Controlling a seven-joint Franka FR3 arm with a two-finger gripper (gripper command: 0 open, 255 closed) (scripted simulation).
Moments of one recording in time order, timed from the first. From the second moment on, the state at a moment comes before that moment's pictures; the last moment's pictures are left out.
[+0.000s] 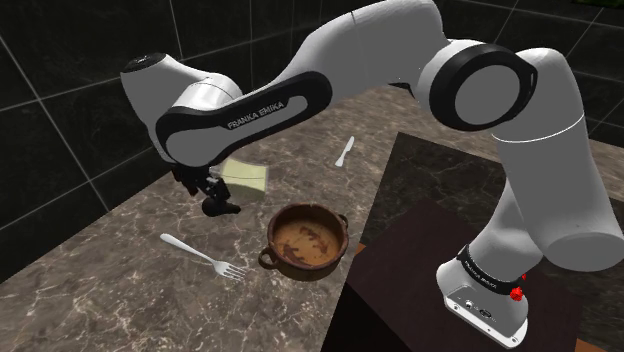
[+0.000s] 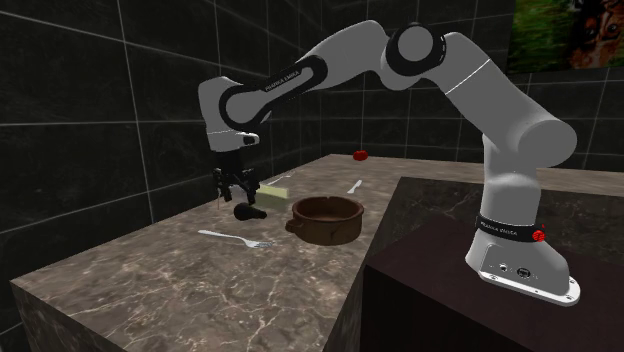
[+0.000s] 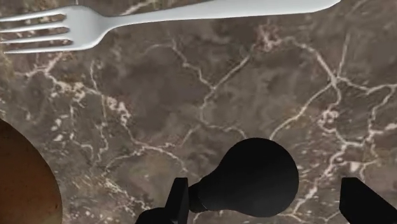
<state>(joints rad) 0.55 0.74 0.23 -1.31 -0.27 1.92 2.05</state>
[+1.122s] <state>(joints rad) 0.55 0.77 0.22 -1.35 -0.28 1.98 2.07</state>
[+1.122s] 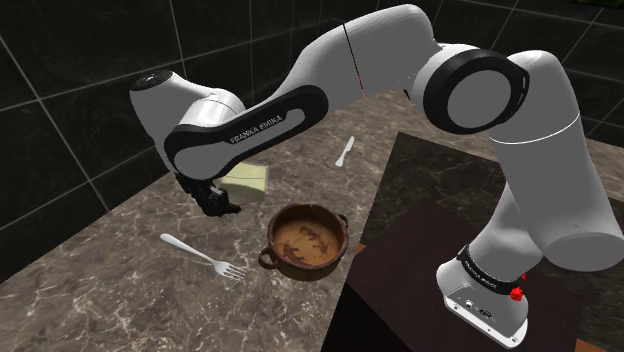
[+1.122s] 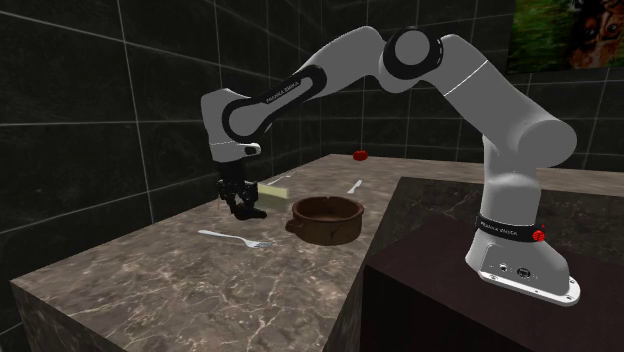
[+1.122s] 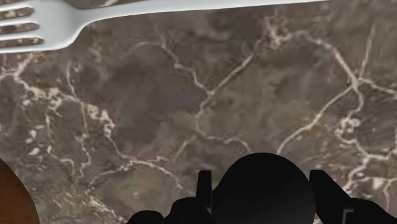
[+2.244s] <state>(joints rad) 0.55 0.71 0.23 -1.30 -0.26 1.87 2.05</state>
